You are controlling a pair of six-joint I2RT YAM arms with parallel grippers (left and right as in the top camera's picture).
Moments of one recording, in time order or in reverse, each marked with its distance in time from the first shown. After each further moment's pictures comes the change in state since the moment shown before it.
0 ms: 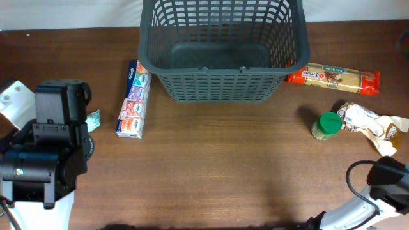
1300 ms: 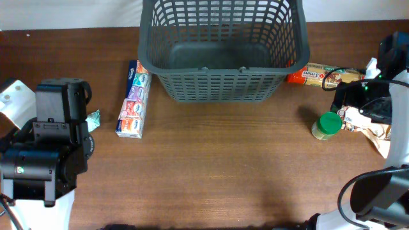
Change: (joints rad) left arm 0.002 0.005 0.000 0.000 0.000 0.000; right arm 0.268 -0.193 -0.769 0.176 0.196 -0.065
